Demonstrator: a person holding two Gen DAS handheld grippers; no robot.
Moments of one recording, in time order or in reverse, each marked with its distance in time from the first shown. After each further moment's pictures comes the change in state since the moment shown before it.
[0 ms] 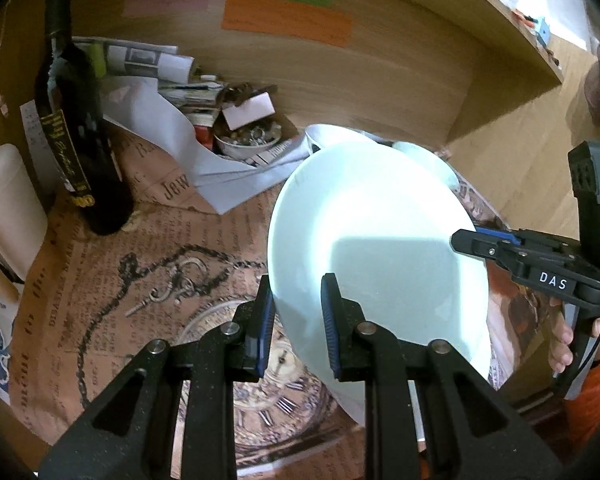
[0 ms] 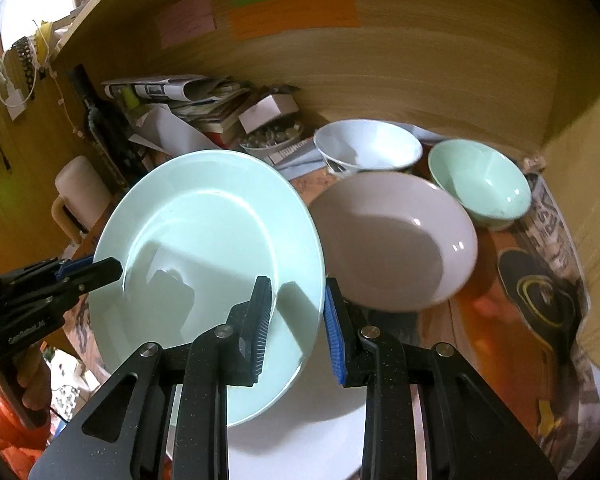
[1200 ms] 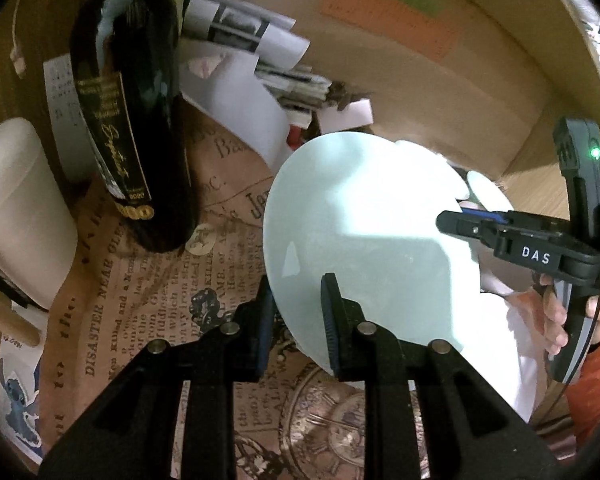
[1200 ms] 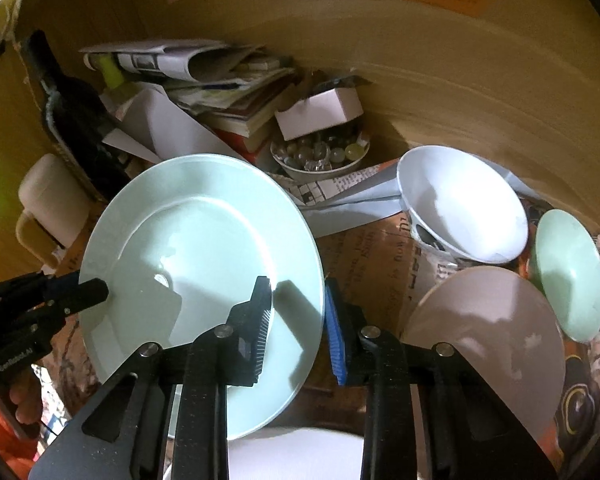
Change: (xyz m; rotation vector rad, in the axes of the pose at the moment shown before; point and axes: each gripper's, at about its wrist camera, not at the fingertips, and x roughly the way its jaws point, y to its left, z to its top) left arm 0.034 0.095 0.034 -0.130 0.025 0.050; right arm 0.103 0.052 0.087 -0.104 0.061 0.028
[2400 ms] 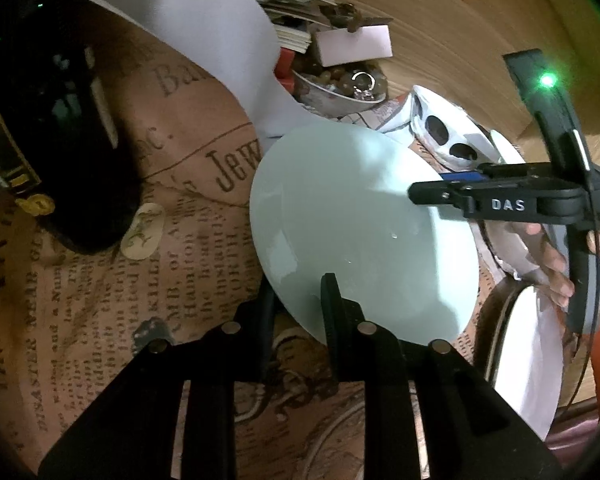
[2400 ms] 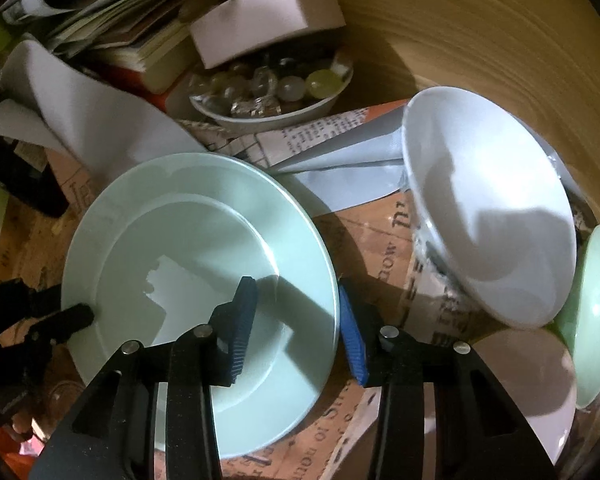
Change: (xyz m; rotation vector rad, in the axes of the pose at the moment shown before) left arm 0.099 0.009 0.010 0.027 0.188 -0.053; right arm 0.110 -0.024 0.038 -0.016 0.283 -0.081
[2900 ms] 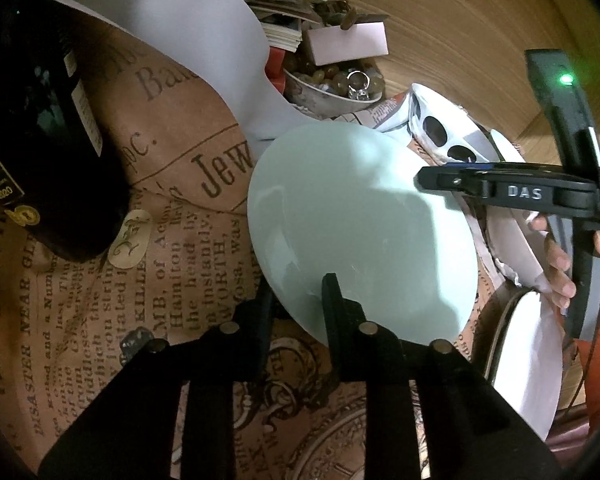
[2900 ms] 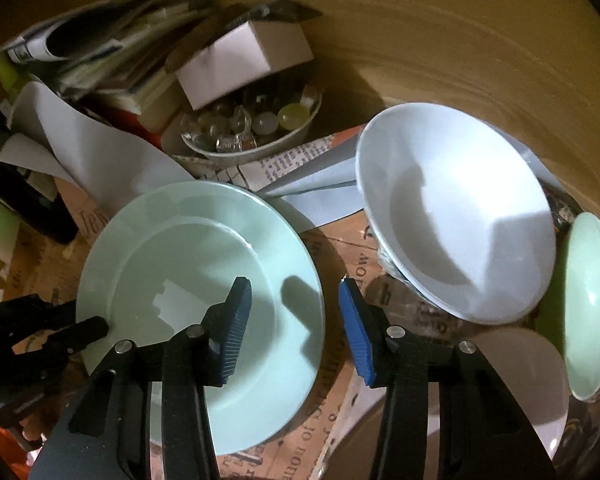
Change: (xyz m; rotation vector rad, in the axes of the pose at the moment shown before) left arm 0.012 -0.006 0.010 0.001 0.009 -0.012; right arm -0.017 -0.020 -0.005 0.053 -0.076 0.029
